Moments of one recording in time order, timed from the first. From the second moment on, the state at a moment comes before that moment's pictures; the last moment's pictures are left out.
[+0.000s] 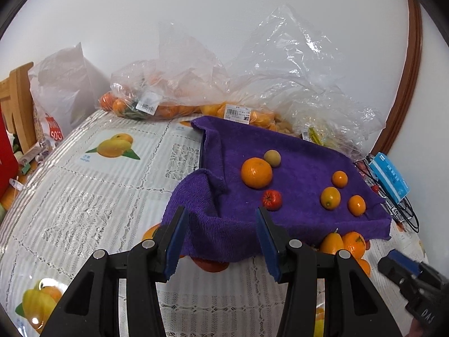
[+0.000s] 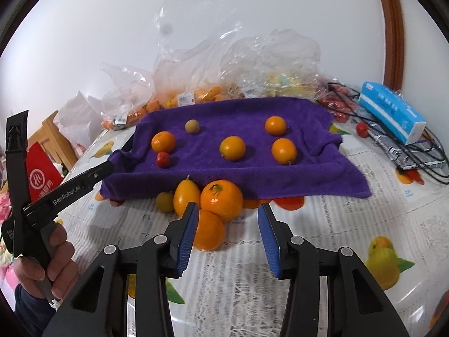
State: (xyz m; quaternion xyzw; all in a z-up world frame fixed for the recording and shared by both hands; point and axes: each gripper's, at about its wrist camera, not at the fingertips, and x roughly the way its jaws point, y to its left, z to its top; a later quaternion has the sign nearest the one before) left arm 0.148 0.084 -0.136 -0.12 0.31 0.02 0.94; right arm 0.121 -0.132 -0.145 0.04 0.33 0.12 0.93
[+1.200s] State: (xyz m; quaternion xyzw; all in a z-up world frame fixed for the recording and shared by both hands) left arm 0.134 0.026 -0.142 -0.04 0.35 -0.07 0.93; right arm 0.114 -0.169 -0.172 0.01 0.35 0.07 0.93
